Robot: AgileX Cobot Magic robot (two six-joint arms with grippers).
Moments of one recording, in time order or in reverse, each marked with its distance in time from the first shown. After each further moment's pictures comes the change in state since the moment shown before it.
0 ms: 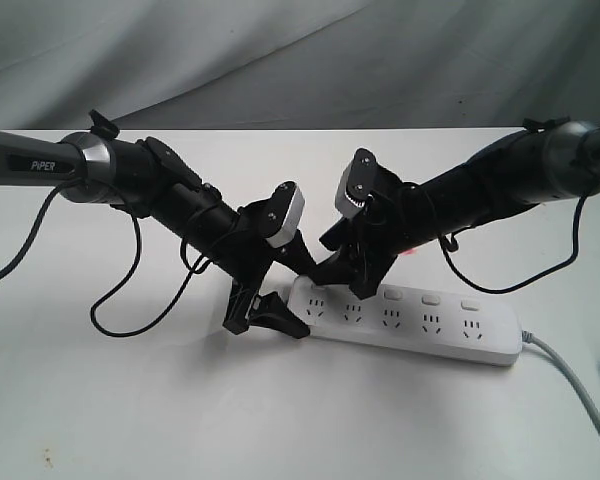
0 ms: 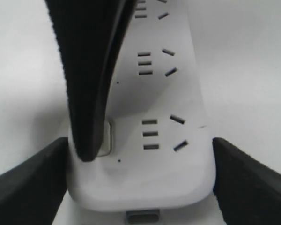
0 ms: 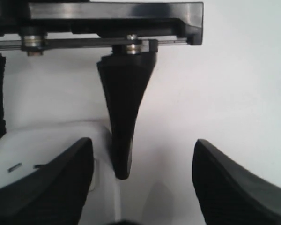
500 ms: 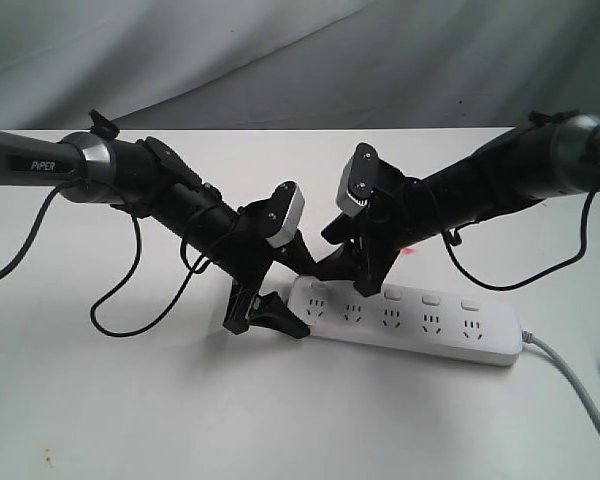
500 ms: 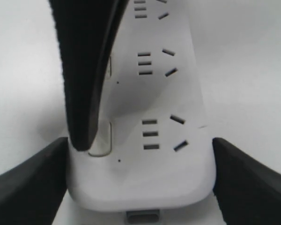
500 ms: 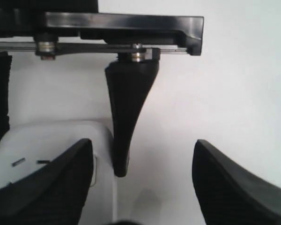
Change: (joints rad) left arm 0.000 0.000 0.000 0.000 0.000 0.000; right arm 0.000 -0.034 0.011 0.007 -0.004 -0.039
